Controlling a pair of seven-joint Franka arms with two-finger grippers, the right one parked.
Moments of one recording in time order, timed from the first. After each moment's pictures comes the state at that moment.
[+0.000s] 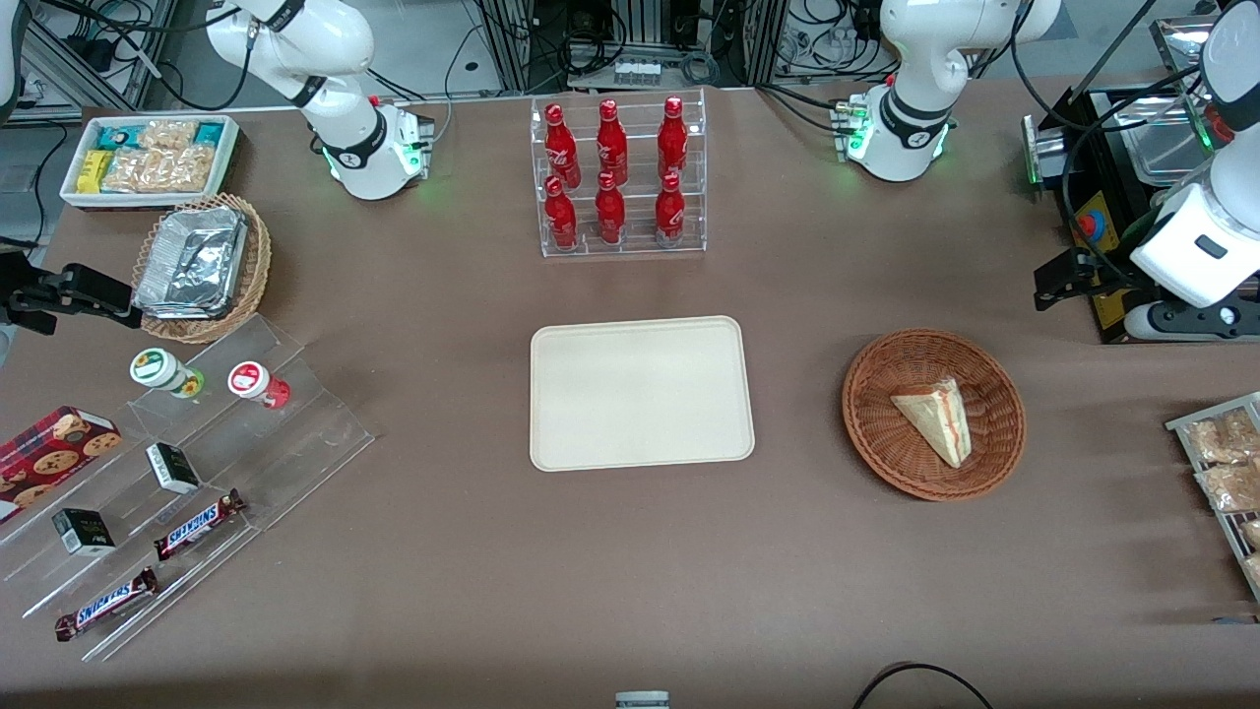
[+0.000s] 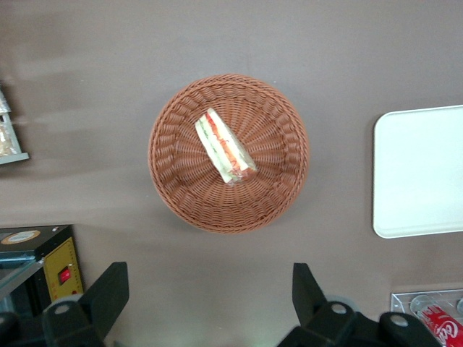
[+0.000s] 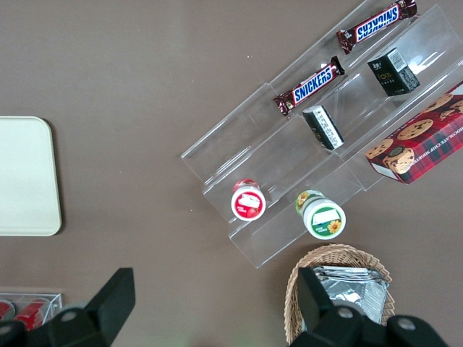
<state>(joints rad) -0.04 0.03 -0.02 -1.61 -0.01 1.57 -0.01</state>
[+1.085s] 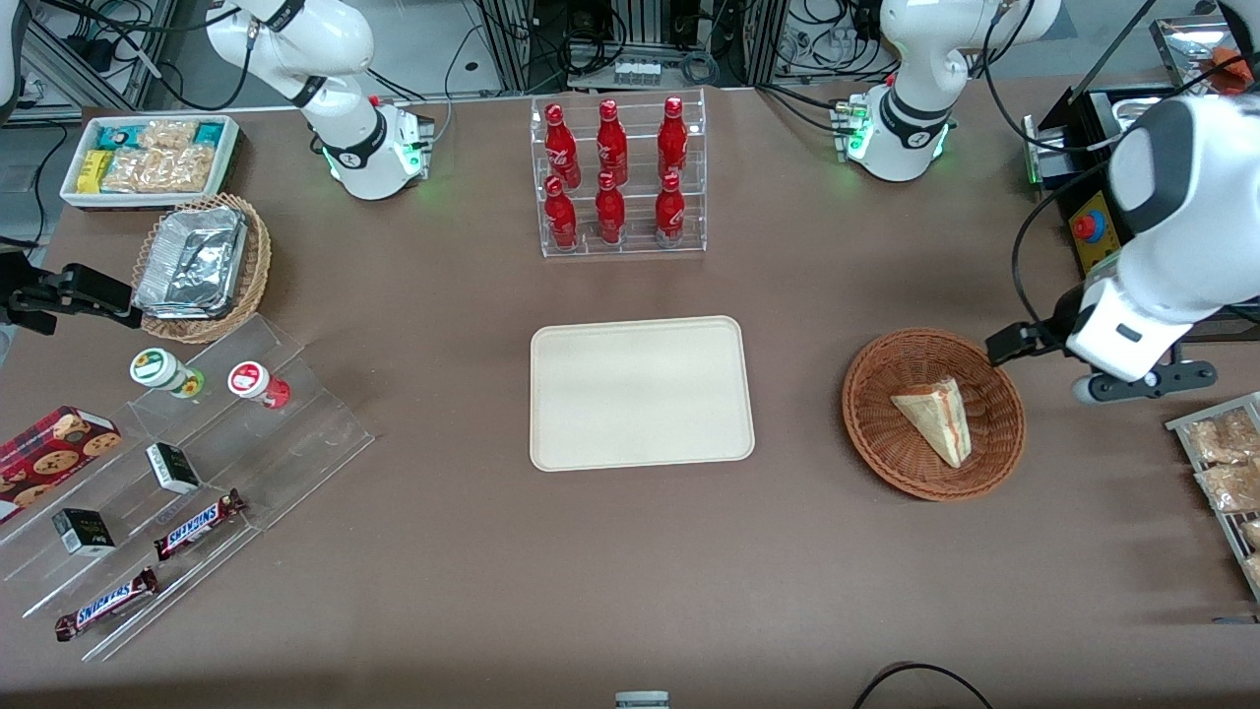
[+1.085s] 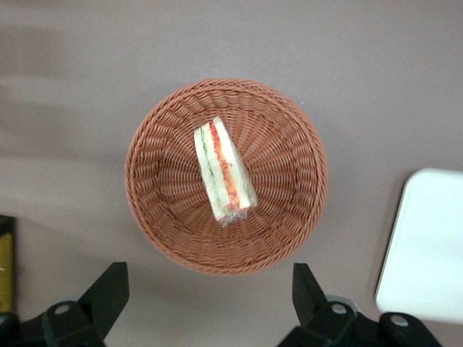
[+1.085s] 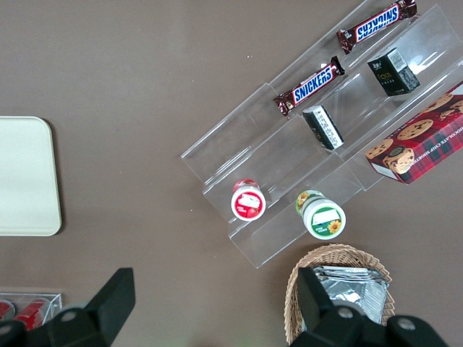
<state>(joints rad) -0.05 0.07 -0.02 -1.88 -0.01 1.90 -0.30</state>
